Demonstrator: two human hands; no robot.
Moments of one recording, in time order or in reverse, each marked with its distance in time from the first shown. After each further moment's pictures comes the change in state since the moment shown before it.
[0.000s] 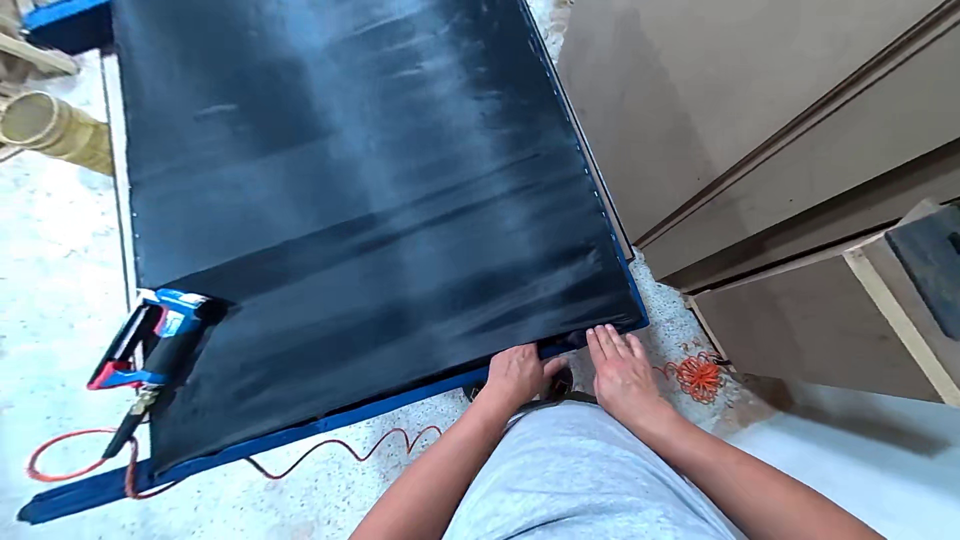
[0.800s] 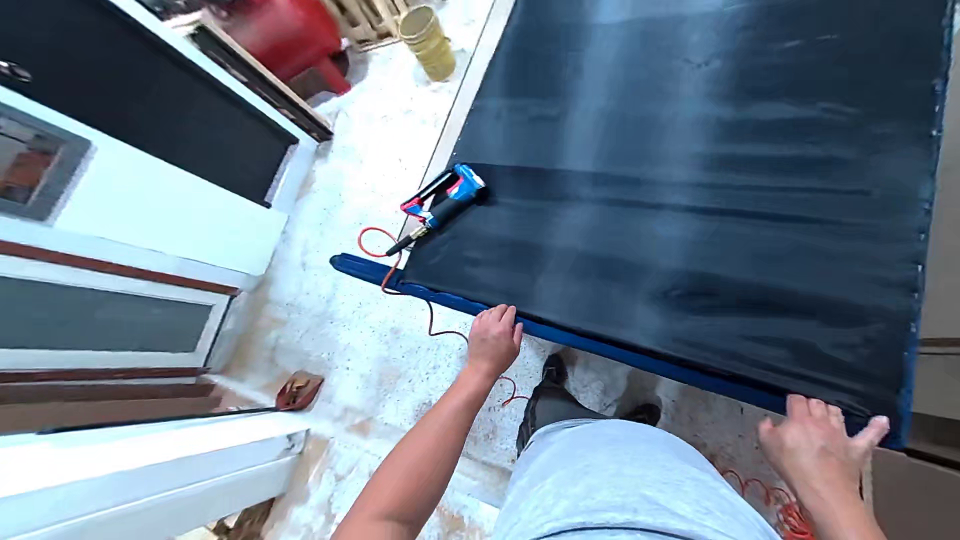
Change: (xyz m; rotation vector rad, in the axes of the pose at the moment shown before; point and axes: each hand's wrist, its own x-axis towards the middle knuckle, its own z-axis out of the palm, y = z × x) left_hand -0.155 -0.302 0.048 -0.045 0.718 -0.433; right_hand 0.038 -0.027 0.007 -0.111 0.127 0.040
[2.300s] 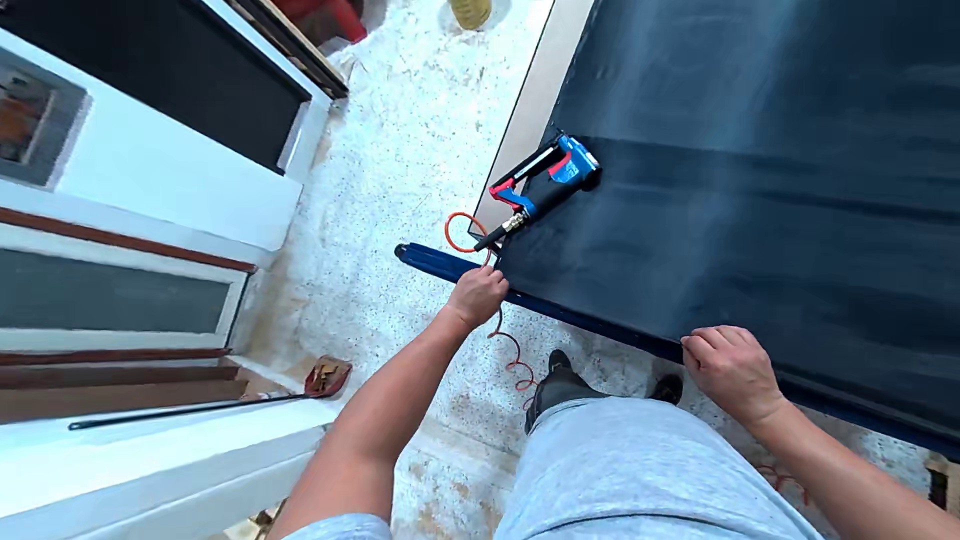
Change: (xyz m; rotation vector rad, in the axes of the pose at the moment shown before) left_hand 0.073 -0.328 -0.036 0.233 -0.055 0.474; right_hand 0.055 -0.362 0.003 0.202 0.396 -0.853
